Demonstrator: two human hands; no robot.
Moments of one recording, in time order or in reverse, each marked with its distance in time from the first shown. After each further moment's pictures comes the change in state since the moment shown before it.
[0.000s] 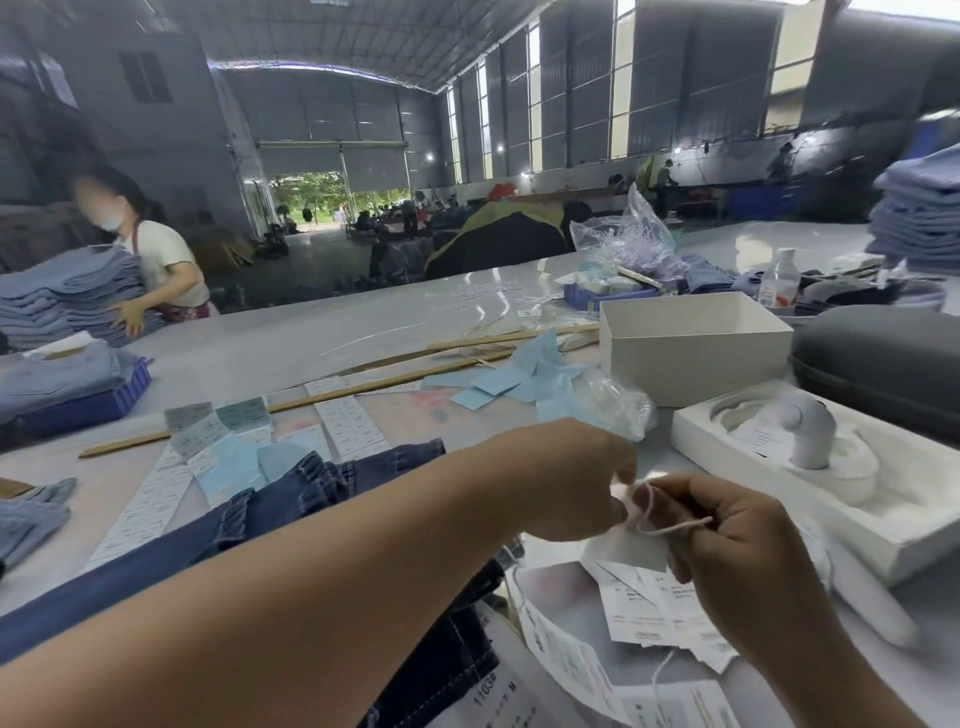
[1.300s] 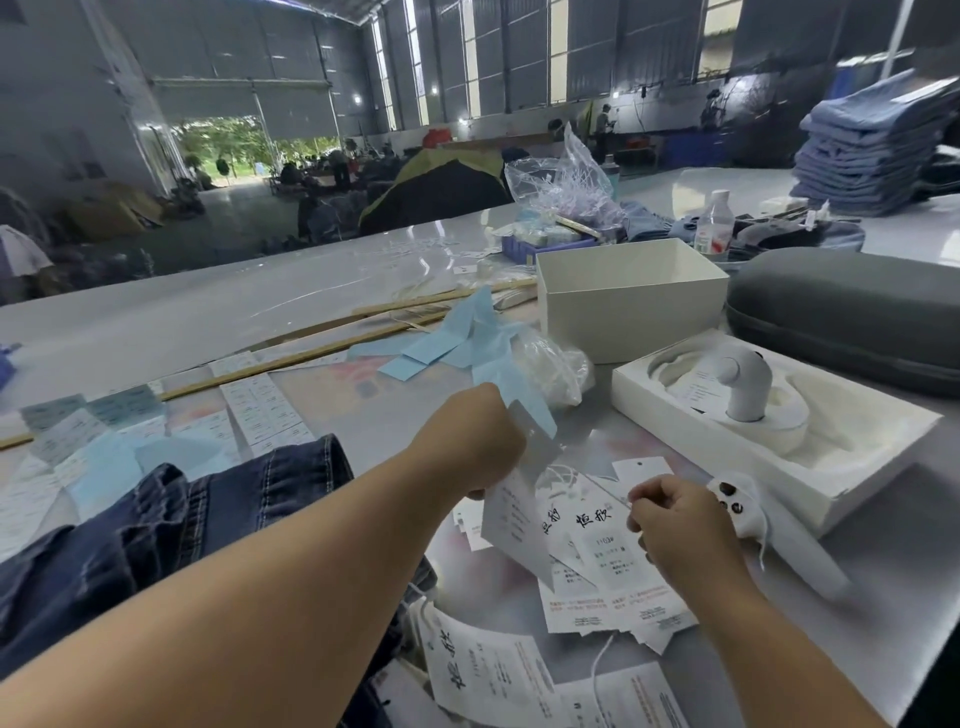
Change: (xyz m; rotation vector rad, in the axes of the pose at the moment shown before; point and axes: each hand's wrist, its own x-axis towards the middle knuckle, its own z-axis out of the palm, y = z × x) left_hand 0.101 -0.043 0.055 -0.436 0.133 -0.500; right_hand 0.040 0.134 -0.013 -0.175 0.170 0.534
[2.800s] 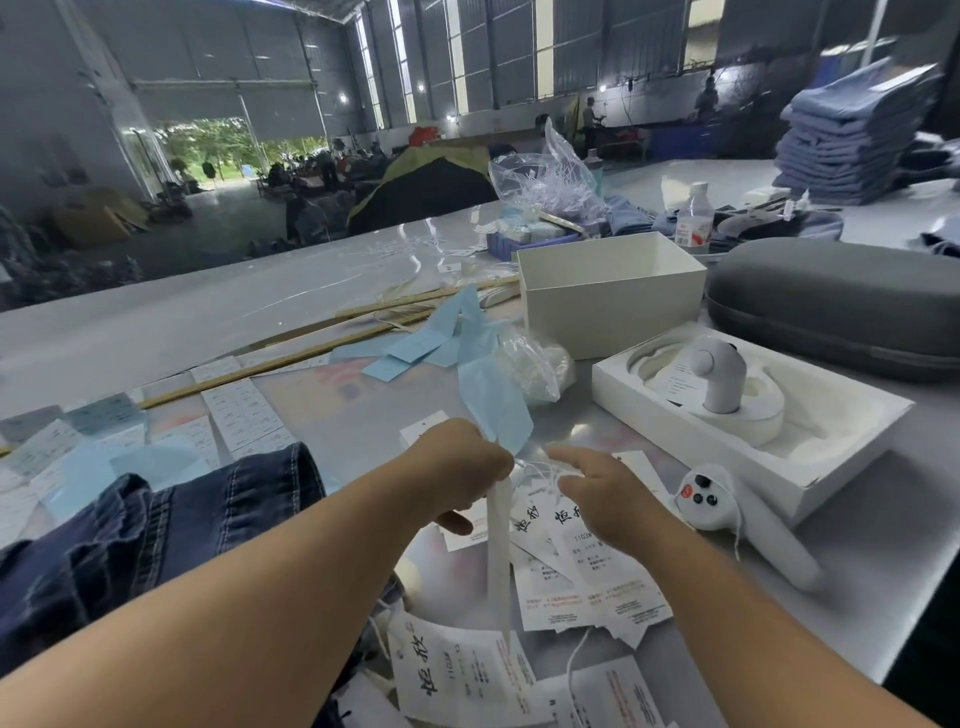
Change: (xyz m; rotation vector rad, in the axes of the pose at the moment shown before) left_hand -0.016 0.001 0.012 -0.238 -0.222 -0.152; right_hand 0.018 -0.027 0.015 -0.101 -0.477 -0.192
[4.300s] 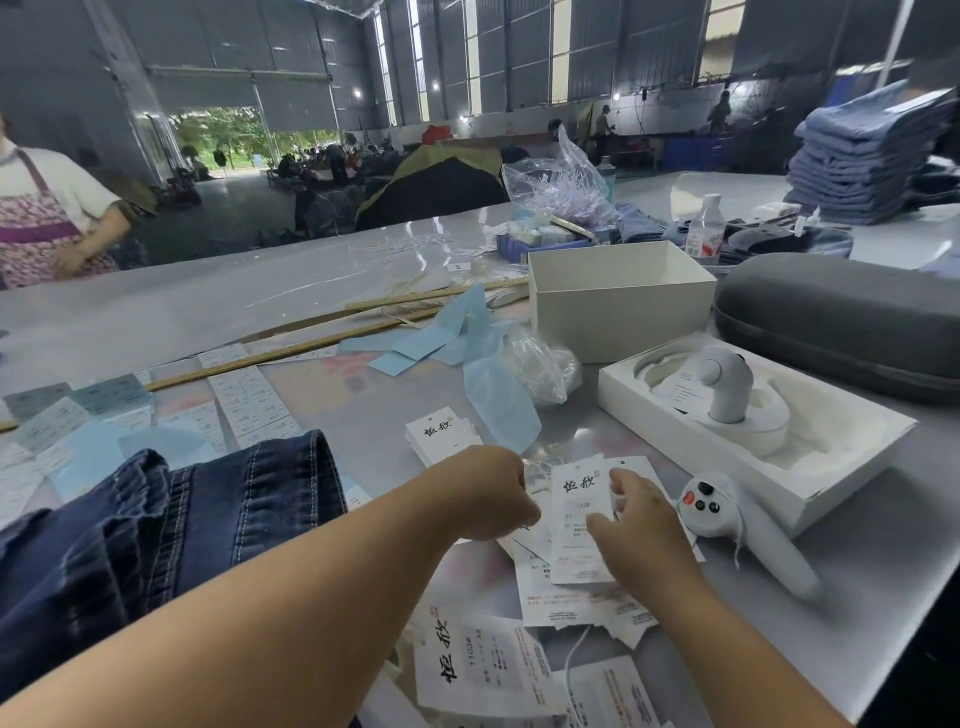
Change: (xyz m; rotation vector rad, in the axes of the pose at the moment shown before) left_hand 0.000 -0.012 0.018 0.514 -0.045 0.274; right_hand -0.027 0.022 0.007 -0.236 0.306 0.171
